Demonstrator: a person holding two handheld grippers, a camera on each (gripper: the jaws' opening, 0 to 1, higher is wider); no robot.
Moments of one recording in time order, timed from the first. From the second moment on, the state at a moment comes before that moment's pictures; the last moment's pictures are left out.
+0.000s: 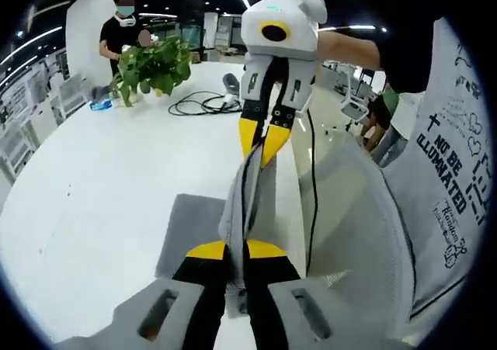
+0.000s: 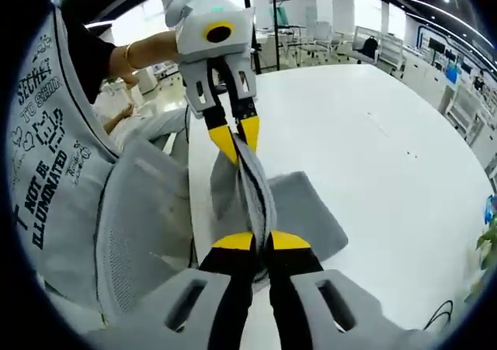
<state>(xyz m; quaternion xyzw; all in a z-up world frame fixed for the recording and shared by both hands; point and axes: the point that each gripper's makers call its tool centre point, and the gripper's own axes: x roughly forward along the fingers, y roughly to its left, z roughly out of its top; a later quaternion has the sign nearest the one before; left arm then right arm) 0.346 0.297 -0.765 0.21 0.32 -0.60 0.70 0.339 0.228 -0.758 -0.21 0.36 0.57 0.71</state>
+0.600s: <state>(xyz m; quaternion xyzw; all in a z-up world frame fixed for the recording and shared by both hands) 0.400 0.311 -0.819 0.16 0.31 -0.51 0.79 0.402 0.241 -0.806 -0.18 0.34 0.52 0.76</state>
